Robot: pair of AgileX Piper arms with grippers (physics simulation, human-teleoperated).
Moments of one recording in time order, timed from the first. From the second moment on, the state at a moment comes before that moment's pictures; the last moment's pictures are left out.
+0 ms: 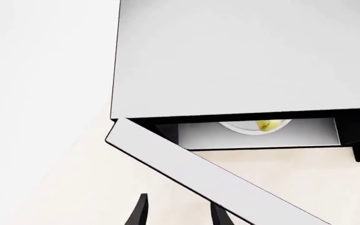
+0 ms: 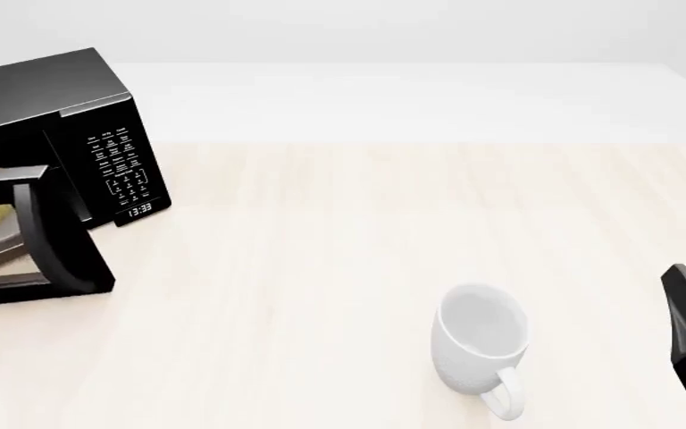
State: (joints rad) left arm 0.72 1.46 -0.66 0.03 0.10; right arm 0.00 0.01 0.00 0.00 0.00
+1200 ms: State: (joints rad) left arm 0.65 1.57 -0.80 0.04 -0.04; right arm 0.00 0.01 0.00 0.00 0.00
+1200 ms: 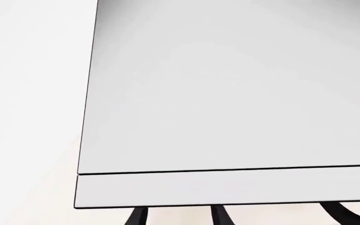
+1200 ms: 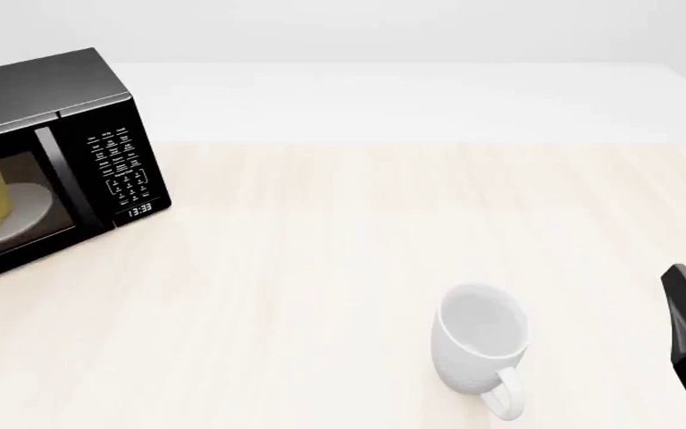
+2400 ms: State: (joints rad) left arm 0.58 1.09 -0.66 0.17 -0.03; right arm 0.00 0.01 0.00 0.00 0.00
